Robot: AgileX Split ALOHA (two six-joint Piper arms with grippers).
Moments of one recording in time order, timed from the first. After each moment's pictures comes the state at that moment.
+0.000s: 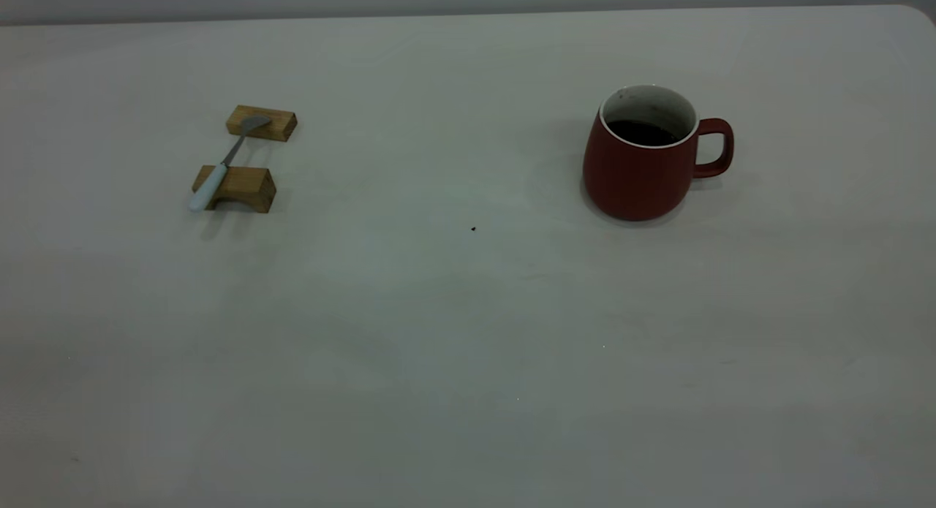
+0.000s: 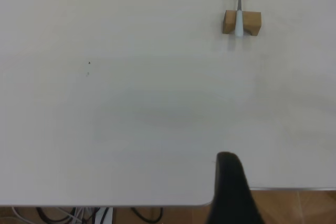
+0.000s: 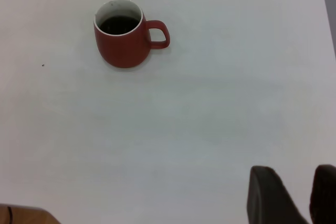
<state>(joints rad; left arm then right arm) -0.05 -0.02 -0.49 0.06 1.14 -0.06 0.08 0.02 -0.47 0.03 1.13 -0.04</state>
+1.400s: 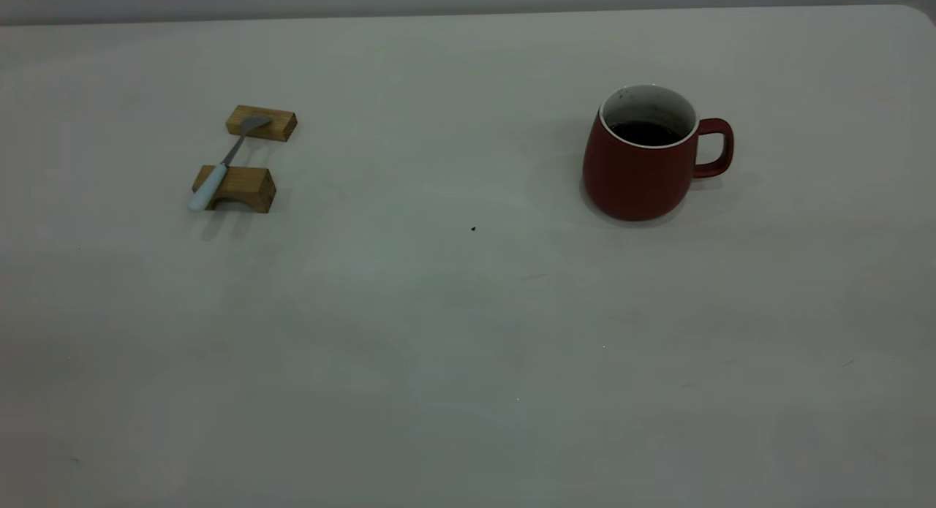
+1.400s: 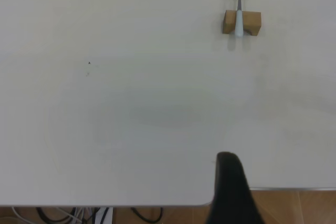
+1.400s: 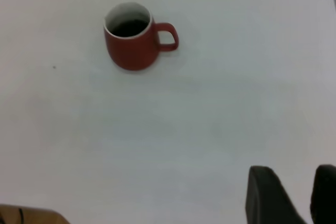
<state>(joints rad) -0.05 -0.02 -0.49 0.06 1.14 -0.06 0.08 0.02 -0.47 0.06 1.12 -0.04</state>
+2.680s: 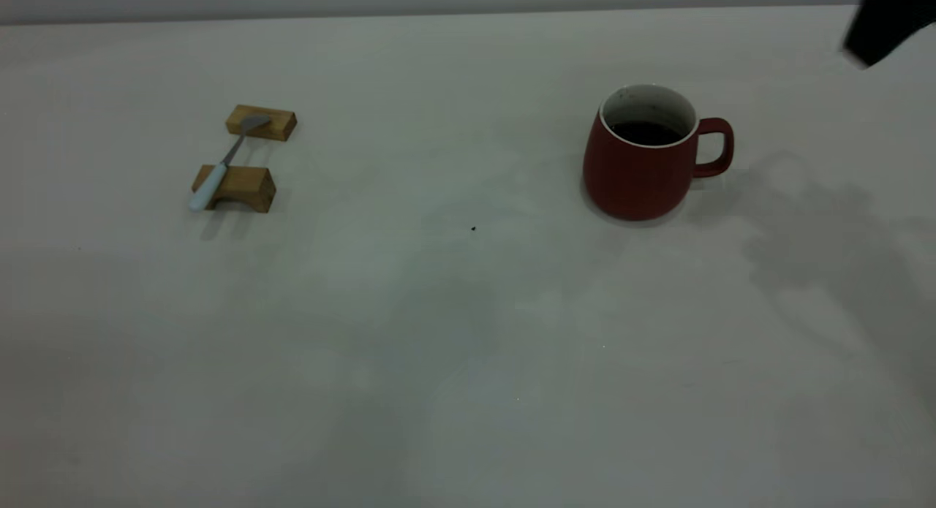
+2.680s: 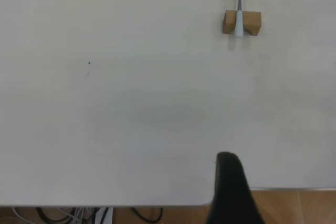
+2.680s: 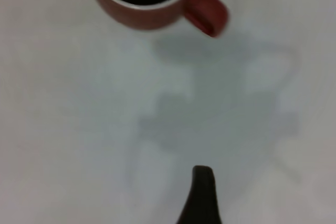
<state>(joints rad) -0.05 -0.02 -0.49 0.06 1.14 -0.06 0.08 1.88 -1.17 0.15 0.63 -0.84</state>
